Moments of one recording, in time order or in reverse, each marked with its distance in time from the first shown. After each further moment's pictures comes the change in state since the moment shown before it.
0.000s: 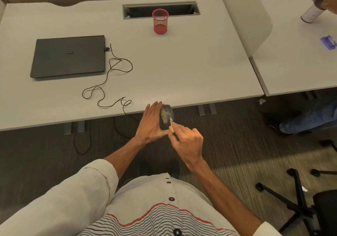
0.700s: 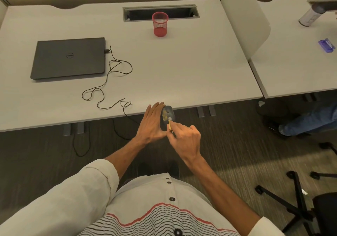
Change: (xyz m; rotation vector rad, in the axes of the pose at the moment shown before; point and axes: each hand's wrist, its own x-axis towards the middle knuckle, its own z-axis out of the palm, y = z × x) left_hand 0.005 0.003 0.001 0.002 -0.014 0.014; right_hand 0.016 -0.003 0.000 -0.019 -0.024 -0.021
